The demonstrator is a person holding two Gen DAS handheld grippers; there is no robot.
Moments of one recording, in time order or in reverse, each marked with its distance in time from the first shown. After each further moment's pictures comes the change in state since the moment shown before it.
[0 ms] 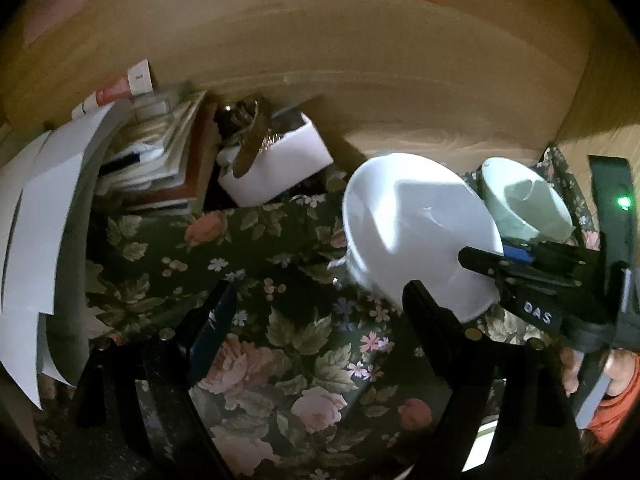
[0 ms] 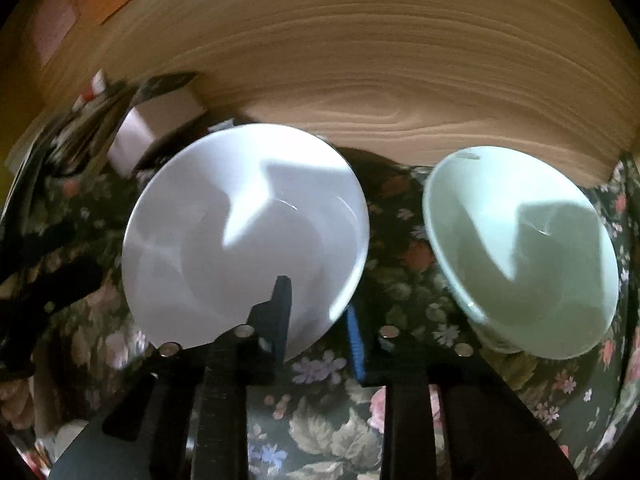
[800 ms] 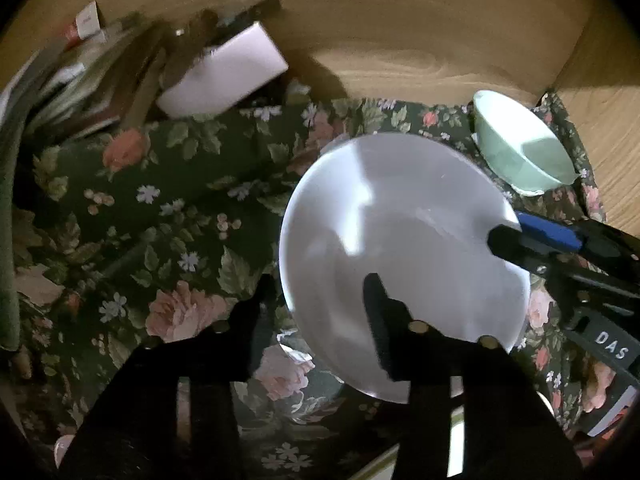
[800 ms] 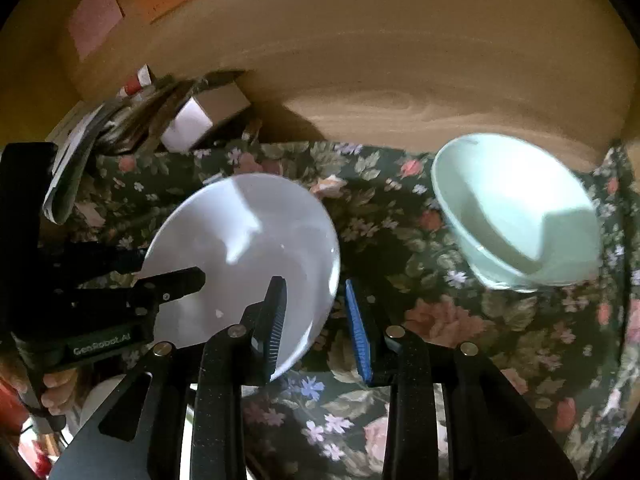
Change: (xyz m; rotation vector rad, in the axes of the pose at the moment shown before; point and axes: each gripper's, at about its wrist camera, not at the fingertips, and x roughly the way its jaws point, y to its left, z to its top) left arm 0.043 -0.029 -0.011 0.023 0.215 -0.052; right arm -0.026 0.015 -0.011 0.014 0.012 0.067
